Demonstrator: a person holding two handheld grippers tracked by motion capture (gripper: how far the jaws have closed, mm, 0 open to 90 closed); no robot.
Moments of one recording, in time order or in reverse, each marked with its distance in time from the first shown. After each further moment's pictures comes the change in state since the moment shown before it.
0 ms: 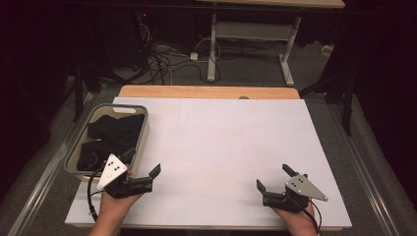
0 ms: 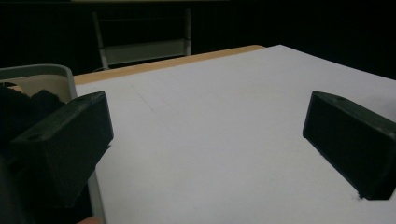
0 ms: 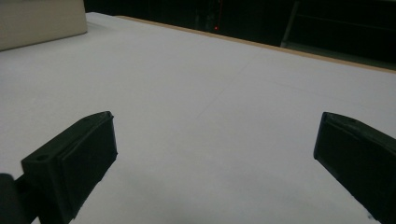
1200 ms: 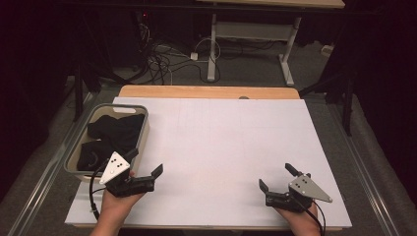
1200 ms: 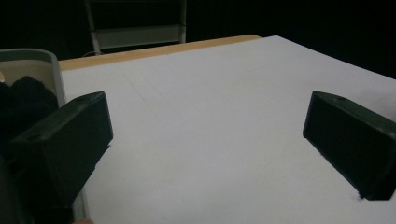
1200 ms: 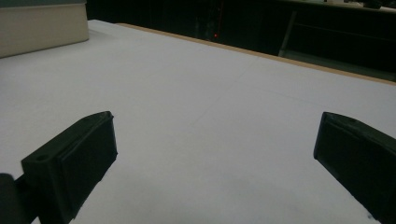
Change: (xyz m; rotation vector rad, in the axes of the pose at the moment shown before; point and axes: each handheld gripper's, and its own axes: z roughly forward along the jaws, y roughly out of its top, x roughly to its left) left arm -0.003 0.007 0.003 0.059 -0.025 -0.042; right arm -0.004 0.003 -0.006 -0.029 -0.001 -0.009
